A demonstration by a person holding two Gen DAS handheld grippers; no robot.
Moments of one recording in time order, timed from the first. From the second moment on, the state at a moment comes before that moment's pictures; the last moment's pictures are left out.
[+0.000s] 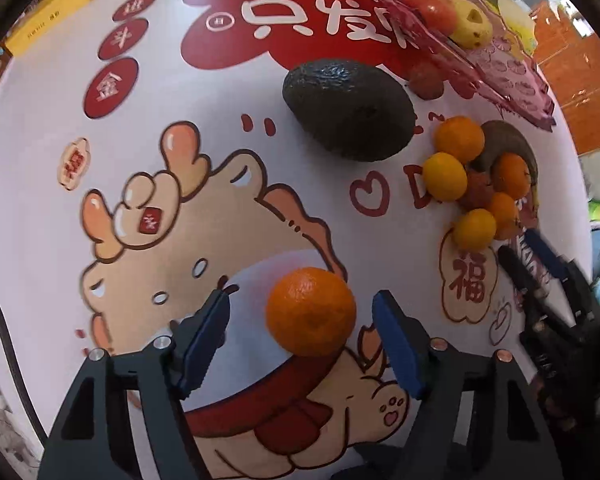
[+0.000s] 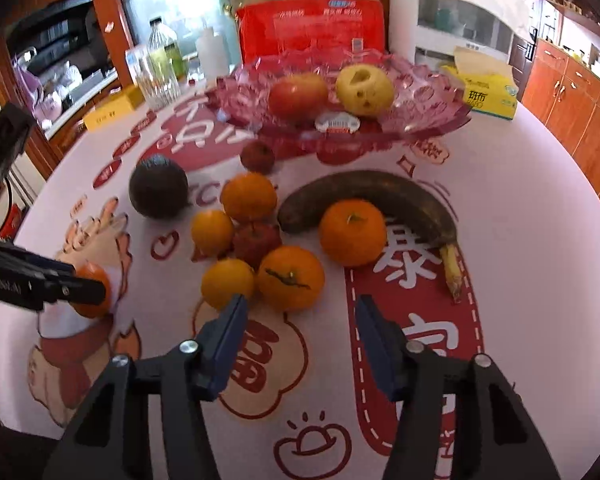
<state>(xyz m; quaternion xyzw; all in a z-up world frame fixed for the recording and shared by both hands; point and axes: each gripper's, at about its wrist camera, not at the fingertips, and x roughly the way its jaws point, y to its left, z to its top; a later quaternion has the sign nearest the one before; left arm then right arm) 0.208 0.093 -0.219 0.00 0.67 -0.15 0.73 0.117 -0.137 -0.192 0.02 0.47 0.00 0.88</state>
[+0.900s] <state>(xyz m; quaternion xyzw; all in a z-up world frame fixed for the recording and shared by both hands) 0.210 0.093 -0.229 -0.02 0.68 -0.12 0.72 0.133 -0.119 -0.212 -0.05 0.45 0.01 0.89</state>
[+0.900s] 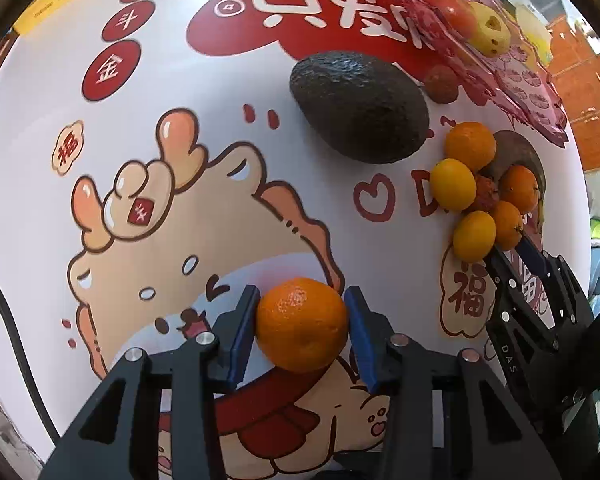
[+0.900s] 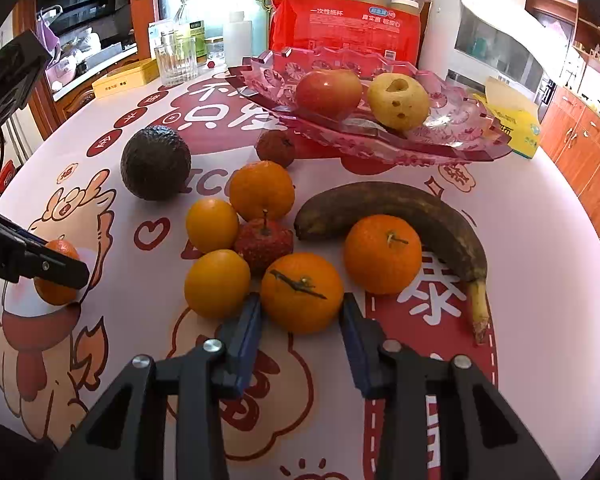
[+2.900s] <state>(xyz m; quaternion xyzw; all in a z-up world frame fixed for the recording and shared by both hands) 0.277 -0.068 -0.089 -0.03 0.58 -0.08 0.81 0.191 -0.241 -0.088 -0.03 0.39 0.15 0.91</state>
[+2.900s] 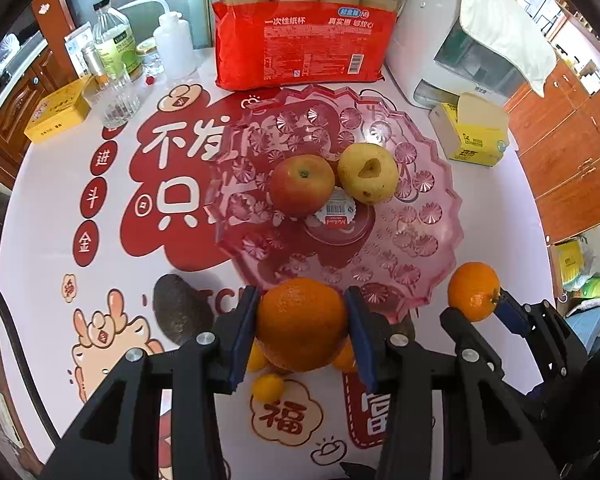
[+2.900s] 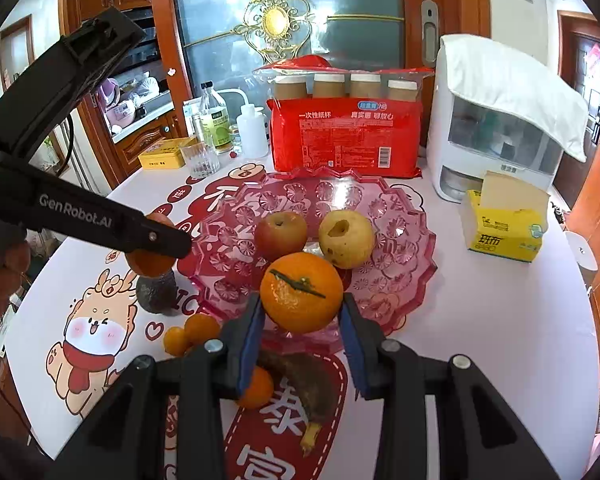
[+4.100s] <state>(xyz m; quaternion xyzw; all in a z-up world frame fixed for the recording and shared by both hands) 0.261 -0.073 -0.098 -0.06 0.57 -0.09 0.81 0.202 -0.276 -0.098 0.06 0.41 0.15 0.90</state>
